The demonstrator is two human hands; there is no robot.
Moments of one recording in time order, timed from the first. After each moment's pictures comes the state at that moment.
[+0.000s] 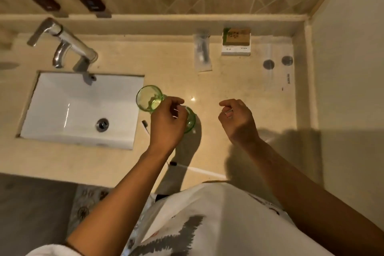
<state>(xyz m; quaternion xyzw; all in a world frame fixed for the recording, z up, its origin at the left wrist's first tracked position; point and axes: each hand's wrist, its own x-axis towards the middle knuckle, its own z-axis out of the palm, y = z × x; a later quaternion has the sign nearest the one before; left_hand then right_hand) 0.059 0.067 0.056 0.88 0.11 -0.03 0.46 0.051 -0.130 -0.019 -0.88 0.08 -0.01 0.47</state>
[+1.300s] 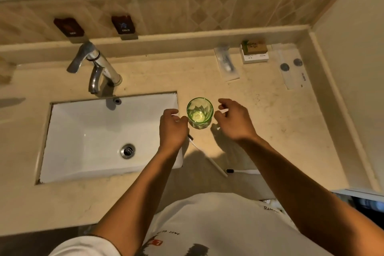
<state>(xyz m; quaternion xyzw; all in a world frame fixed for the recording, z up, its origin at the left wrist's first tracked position) 0.124 0.241 0.023 0.81 0.18 -0.20 0.52 0.088 0.066 0.047 -0.89 0.23 0.06 0.39</state>
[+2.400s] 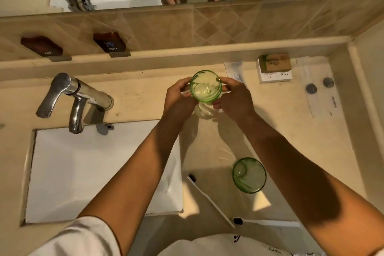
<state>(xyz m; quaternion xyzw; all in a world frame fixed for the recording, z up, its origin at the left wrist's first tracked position) 0.307 0.173 0.019 0.72 0.11 -0.21 0.65 0.272 0.030 0.031 -0.79 0.28 0.08 0.54</state>
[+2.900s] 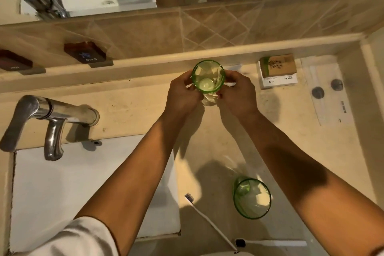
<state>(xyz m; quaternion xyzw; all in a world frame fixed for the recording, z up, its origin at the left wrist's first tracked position) 0.359 0.136 -0.008 0.77 0.07 -0.23 0.60 0.319 0.000 -0.004 -0.80 0.32 0.01 0.51</state>
